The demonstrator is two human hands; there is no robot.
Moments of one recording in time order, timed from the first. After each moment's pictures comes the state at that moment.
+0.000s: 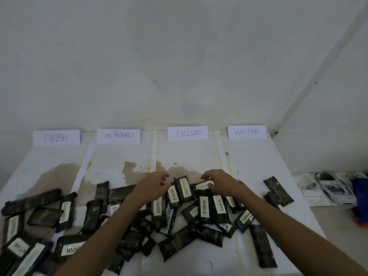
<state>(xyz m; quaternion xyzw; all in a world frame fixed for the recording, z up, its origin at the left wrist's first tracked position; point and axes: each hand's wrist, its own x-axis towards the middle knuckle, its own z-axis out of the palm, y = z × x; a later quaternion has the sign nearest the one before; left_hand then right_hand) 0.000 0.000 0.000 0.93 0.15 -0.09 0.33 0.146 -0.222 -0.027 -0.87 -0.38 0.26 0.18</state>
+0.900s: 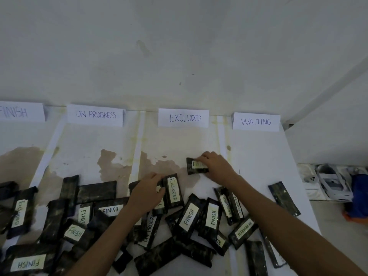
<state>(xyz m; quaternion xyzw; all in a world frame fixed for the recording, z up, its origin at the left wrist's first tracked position) 0.052 -0.014 -0.099 0.92 0.19 -0.06 0.35 0.246 -0.200 -0.104 -0.86 -0.48 0.13 0.05</state>
